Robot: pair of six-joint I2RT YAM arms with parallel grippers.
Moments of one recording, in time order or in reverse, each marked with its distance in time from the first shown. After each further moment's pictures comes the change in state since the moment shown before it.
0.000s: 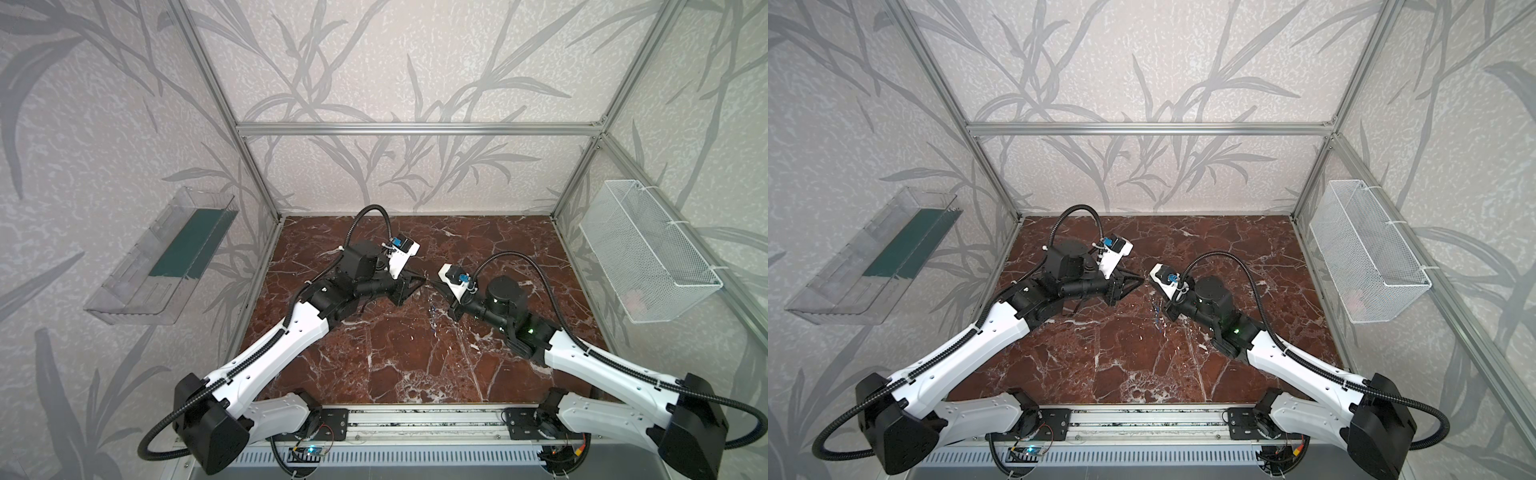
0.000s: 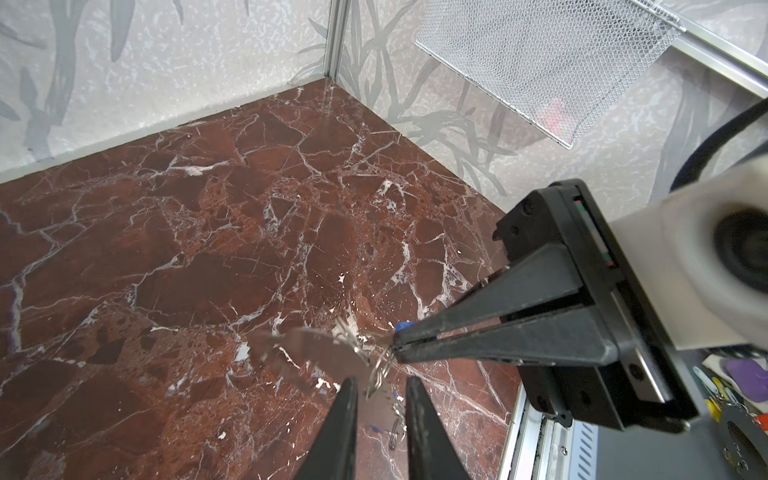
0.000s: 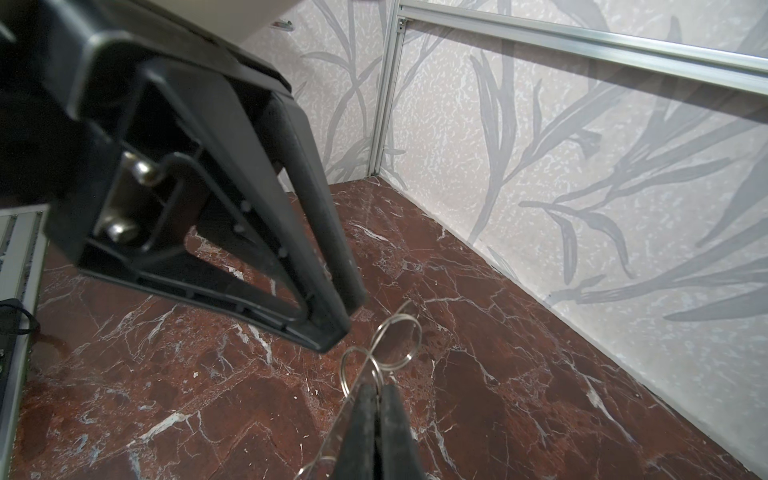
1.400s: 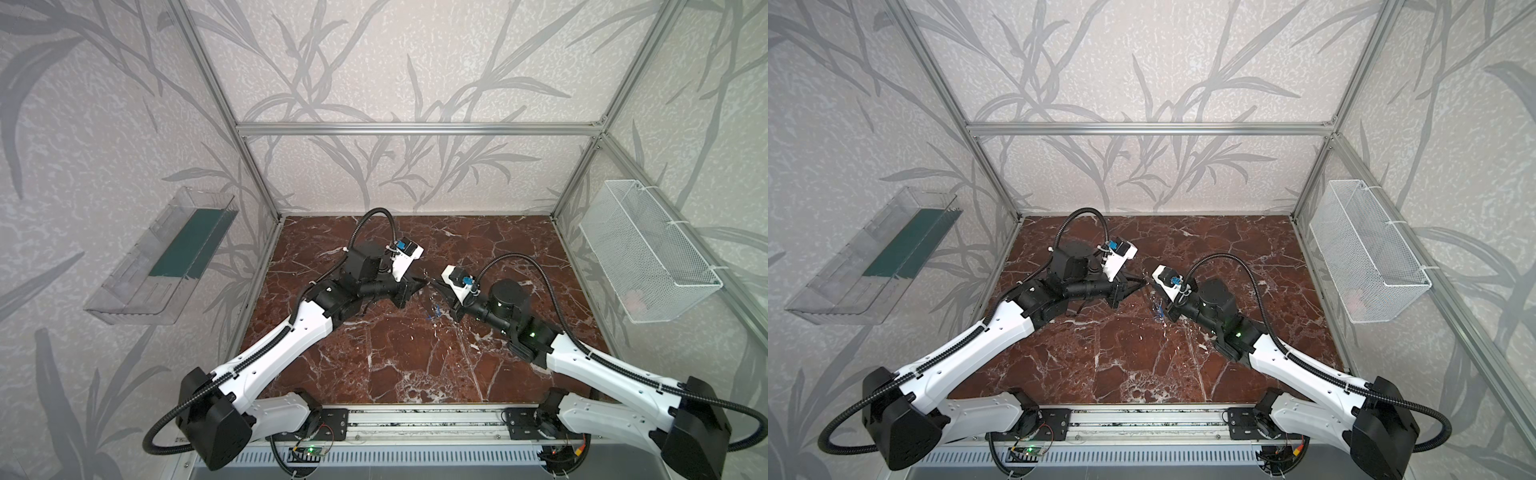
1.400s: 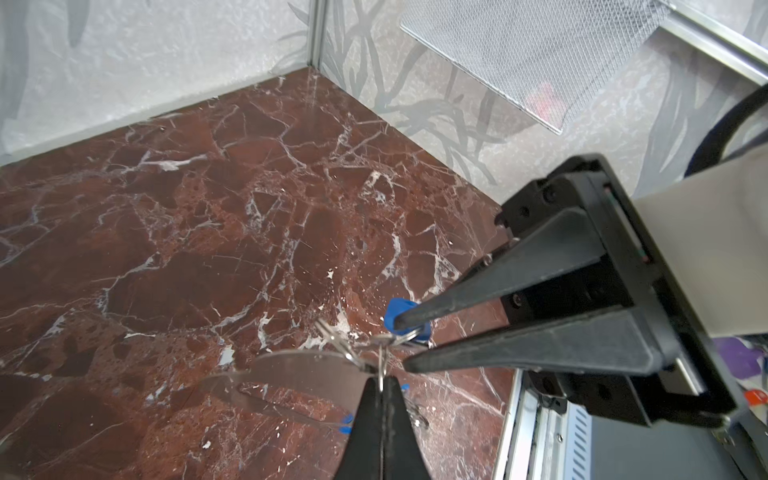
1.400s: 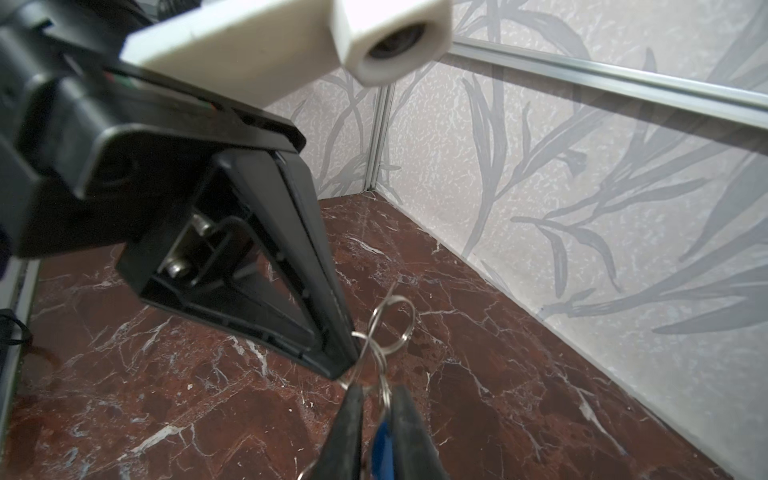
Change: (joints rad) left arm 0.005 -0.003 -0.048 0.056 0.028 -0.003; right arm 0.000 -0.036 -0.052 0.063 0.011 0.019
